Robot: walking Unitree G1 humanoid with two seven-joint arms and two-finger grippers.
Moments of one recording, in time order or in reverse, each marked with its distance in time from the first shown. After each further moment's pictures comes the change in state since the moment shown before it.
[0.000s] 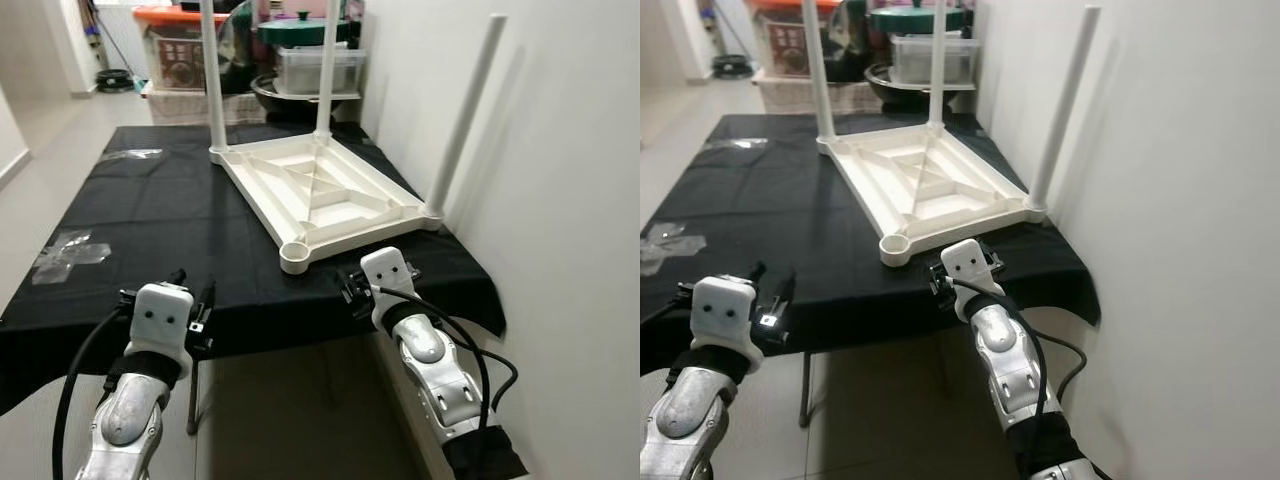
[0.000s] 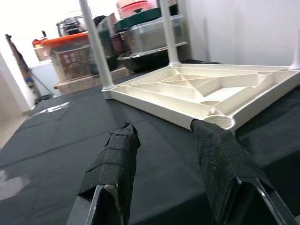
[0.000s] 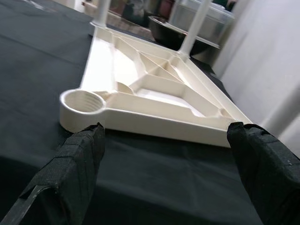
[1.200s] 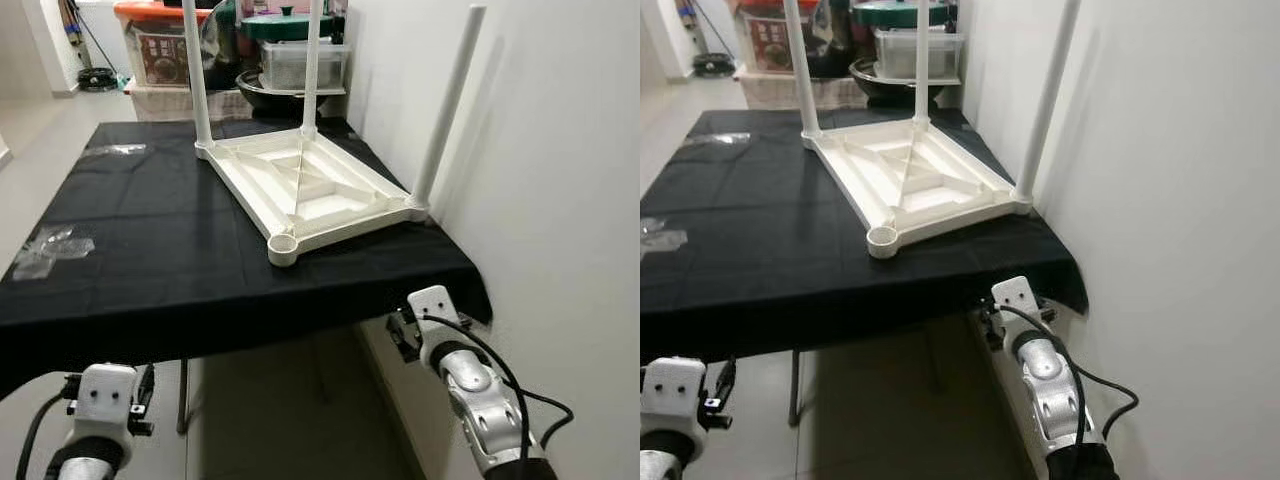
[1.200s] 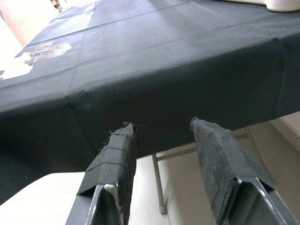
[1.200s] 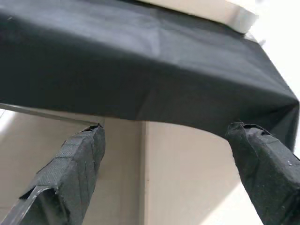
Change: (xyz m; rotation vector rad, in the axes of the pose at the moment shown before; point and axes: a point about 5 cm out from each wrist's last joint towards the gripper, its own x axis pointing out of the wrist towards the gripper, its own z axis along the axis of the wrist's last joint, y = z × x) left arm -0.066 0.047 -0.068 0.037 0.338 0.181; right arm -0.032 -0.033 -0.064 0.024 0.348 -0.048
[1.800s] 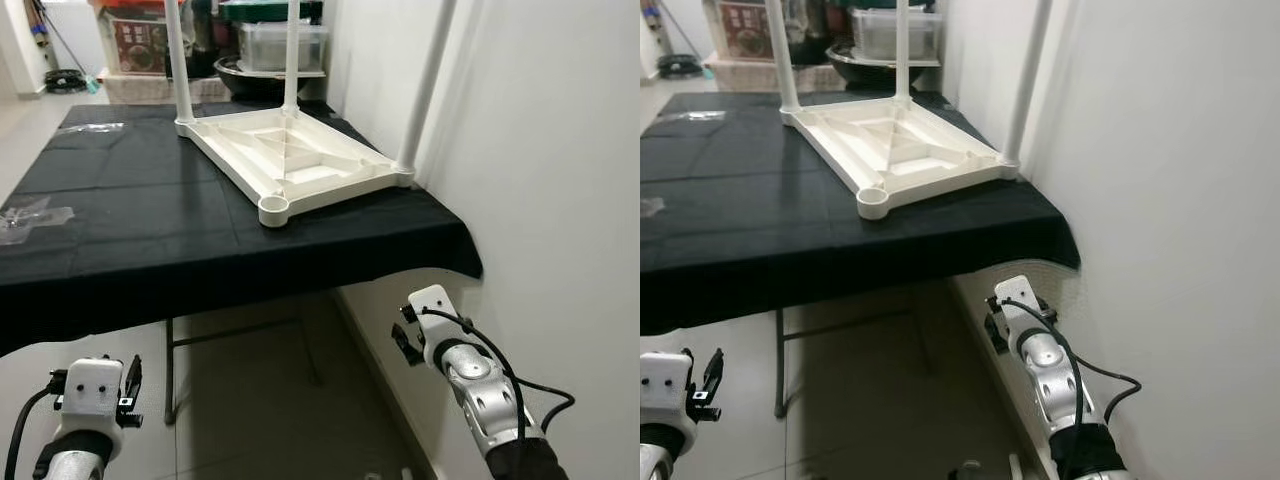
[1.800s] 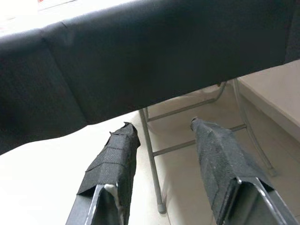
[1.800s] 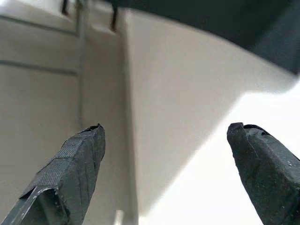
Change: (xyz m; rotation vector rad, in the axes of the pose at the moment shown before) left arm 0.005 0.014 0.000 0.026 -0.014 0.037; right arm 0.008 -0.013 -0.017 -0.020 0.170 -0.034
